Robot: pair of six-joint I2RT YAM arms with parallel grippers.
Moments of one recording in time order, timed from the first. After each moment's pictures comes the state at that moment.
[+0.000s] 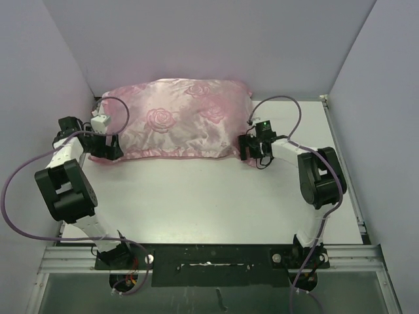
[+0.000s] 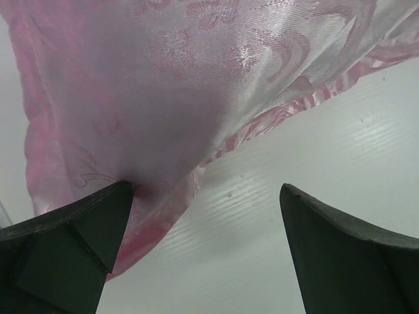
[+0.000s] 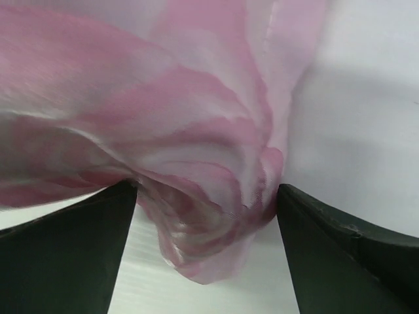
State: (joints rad) left arm 0.41 1.73 1.27 -0.56 0.60 0.56; right arm 0.28 1.88 1.16 -0.20 -0.03 0.10
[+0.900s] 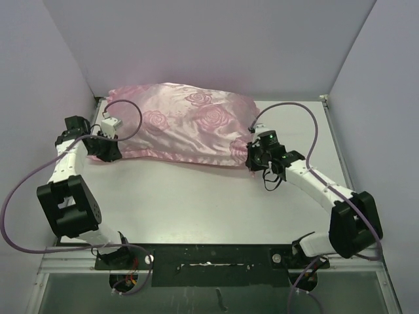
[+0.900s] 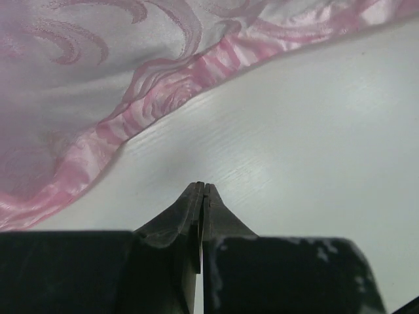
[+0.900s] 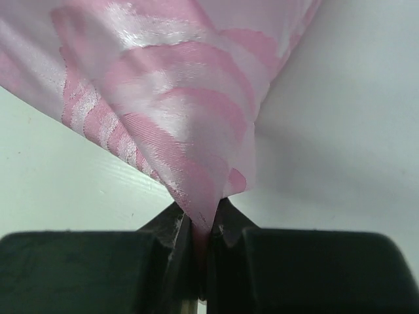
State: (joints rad) left arm 0.32 1.62 1.22 -0.72 0.60 0.65; right arm 0.43 1.44 0.95 -0.32 -0.04 0.18
